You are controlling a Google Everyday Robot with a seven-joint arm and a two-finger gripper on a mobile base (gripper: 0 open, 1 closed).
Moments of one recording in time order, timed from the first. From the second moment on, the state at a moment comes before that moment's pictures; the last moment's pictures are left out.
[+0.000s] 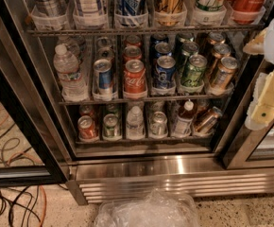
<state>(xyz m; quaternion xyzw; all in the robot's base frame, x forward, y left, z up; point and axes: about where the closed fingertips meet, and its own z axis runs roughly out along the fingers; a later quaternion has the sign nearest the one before) 0.438 -0.217 0.976 -0.60 0.78 -0.03 0.16</state>
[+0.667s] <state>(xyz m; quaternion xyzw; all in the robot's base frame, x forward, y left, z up) 0.446 -0.208 0.963 -0.57 0.80 -0.01 0.19</state>
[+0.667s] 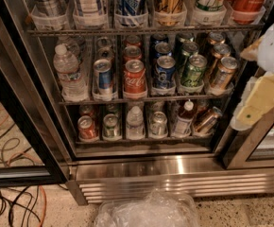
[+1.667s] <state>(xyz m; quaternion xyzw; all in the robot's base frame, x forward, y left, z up) 0.466 -0.172 0.892 -0.35 0.87 0.14 0.32</state>
